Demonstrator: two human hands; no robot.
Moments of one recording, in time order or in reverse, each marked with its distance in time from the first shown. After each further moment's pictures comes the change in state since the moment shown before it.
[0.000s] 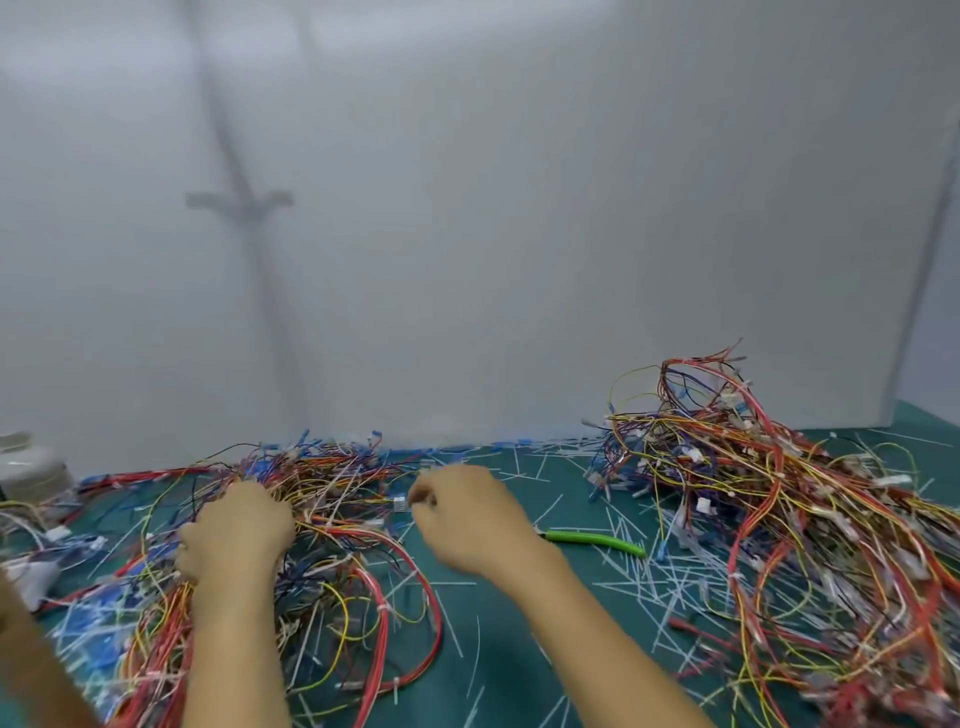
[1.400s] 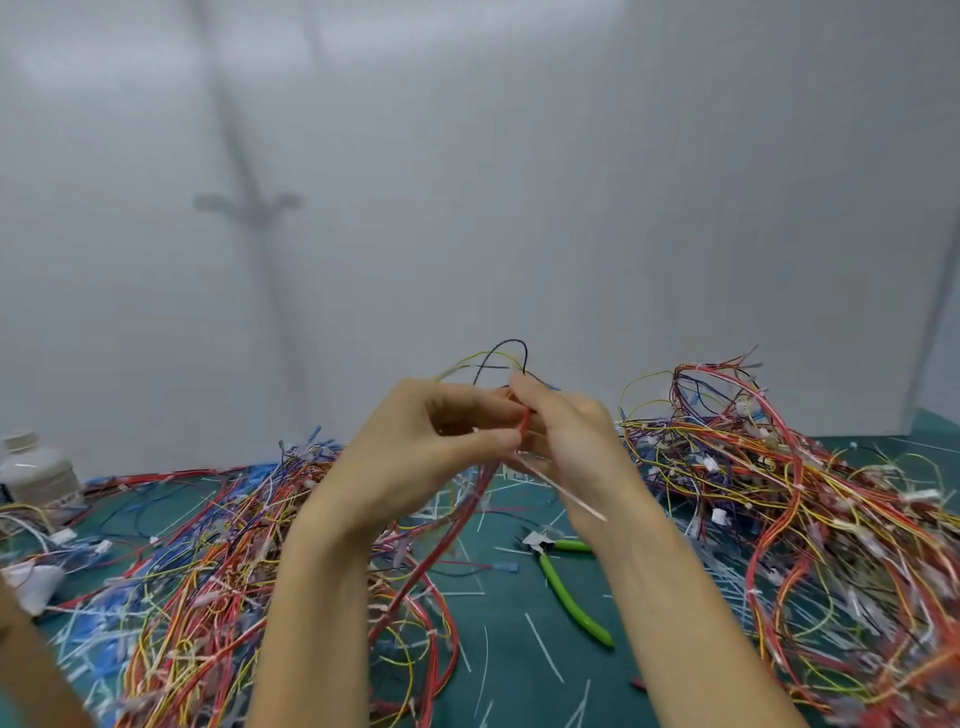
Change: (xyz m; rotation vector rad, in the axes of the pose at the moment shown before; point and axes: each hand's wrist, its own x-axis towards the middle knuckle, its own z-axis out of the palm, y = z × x) left_hand -0.092 0.083 -0.052 -0.873 -0.545 1.015; right_hand -0.013 0.015 -0.072 1.226 0.264 0.186
